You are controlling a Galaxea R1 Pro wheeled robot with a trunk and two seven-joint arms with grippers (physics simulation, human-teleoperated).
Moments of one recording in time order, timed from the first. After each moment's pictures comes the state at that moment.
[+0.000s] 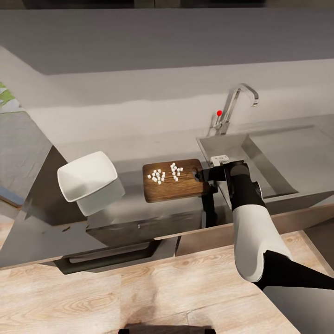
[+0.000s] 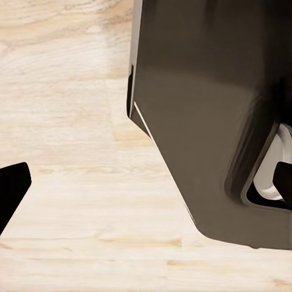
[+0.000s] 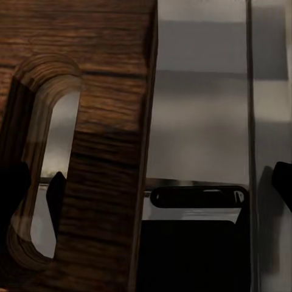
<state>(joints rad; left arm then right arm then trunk) -0.20 0.03 -0.36 0.07 0.49 -0.22 -0.05 -1.17 0.17 -0.34 -0.89 0.73 0.76 0.58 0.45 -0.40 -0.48</state>
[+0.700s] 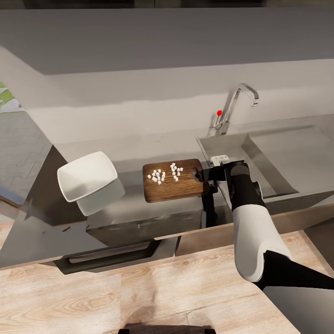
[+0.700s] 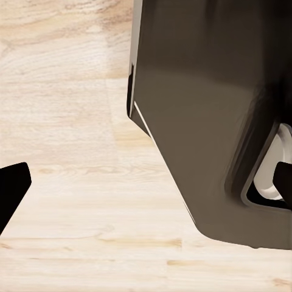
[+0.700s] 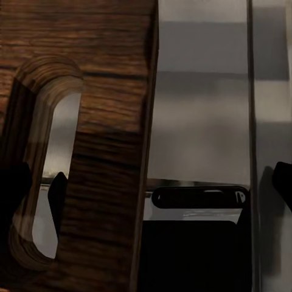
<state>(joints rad) -0.20 0.03 -0.36 0.07 0.49 -0.22 -0.05 -1.17 0.17 -0.35 -0.90 0.73 0.76 0.58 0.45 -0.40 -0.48</state>
